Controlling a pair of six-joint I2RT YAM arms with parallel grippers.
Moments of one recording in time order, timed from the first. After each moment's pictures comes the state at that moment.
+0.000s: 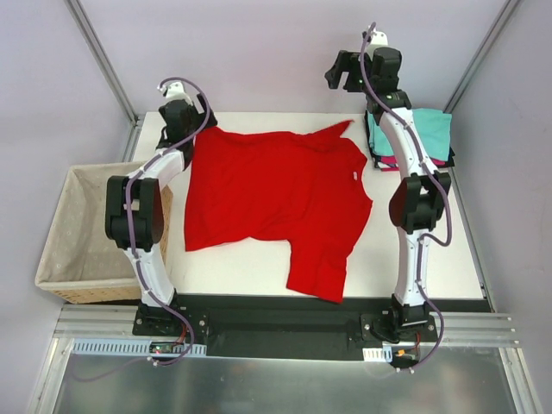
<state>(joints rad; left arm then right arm) -0.08 1.90 1.36 0.31 -0.11 -0.31 0.19 2.24 2.31 -0.27 -0.21 0.22</state>
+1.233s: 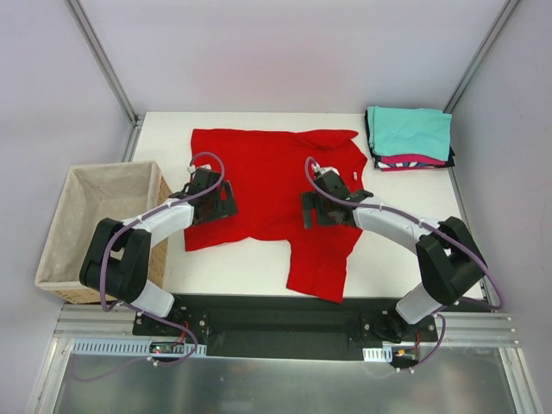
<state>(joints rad) -0.33 1.50 0.81 -0.28 -0.12 -0.56 0.66 1.58 1.00 -0.45 0.20 0.39</state>
